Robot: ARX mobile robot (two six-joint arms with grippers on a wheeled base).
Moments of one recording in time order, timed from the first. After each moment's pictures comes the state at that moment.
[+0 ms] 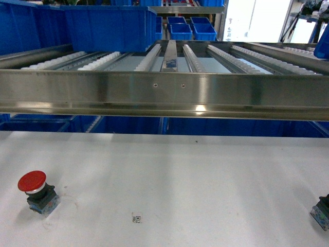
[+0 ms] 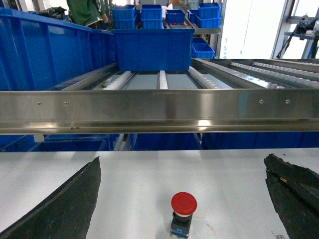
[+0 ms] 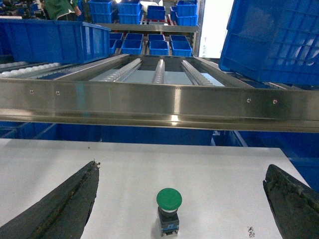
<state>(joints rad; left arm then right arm) 0.00 0.01 0.01 0.00 0.00 0.00 0.00 0.01 0.01 0.00 0.00 -0.01</state>
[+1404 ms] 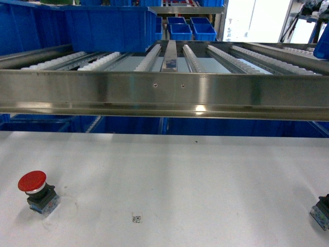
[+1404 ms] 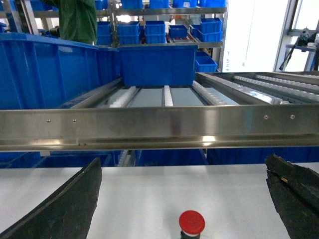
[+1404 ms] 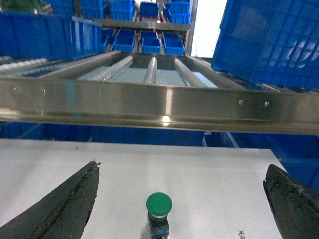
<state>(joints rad) 0.05 0.07 0.01 0.11 0.04 0.01 0.00 0.14 0.01 0.15 0.03 -0.04</state>
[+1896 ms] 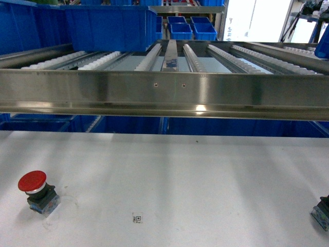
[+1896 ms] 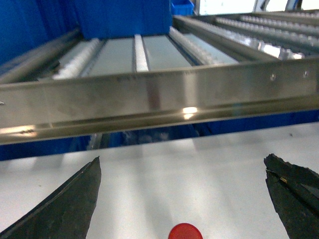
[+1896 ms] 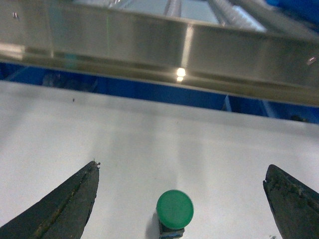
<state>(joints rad) 0.05 1.15 0.24 0.76 0.16 0.06 0.01 1.17 0.24 0.66 -0.01 -0.11</state>
